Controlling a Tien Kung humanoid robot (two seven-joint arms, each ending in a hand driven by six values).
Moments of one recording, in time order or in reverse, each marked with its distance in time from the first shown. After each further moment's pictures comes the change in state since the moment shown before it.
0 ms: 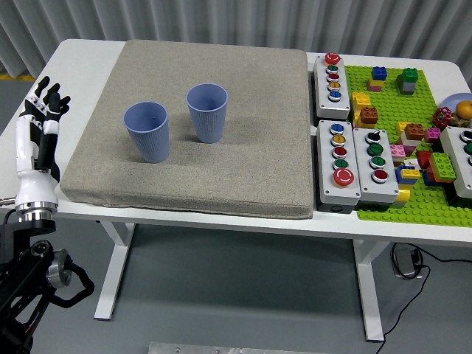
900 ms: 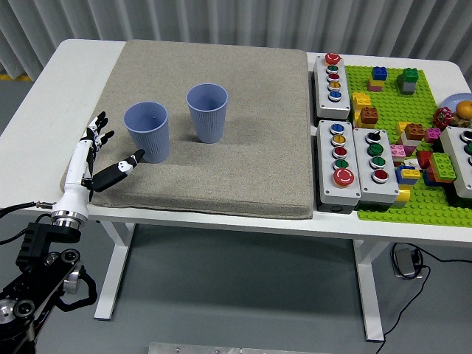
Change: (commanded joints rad) left arm -0.102 -0.043 0.032 0.240 0.216 -0.131 0.123; right arm 0.016 0.000 -0.010 -0.003 0.000 -0.007 0.001
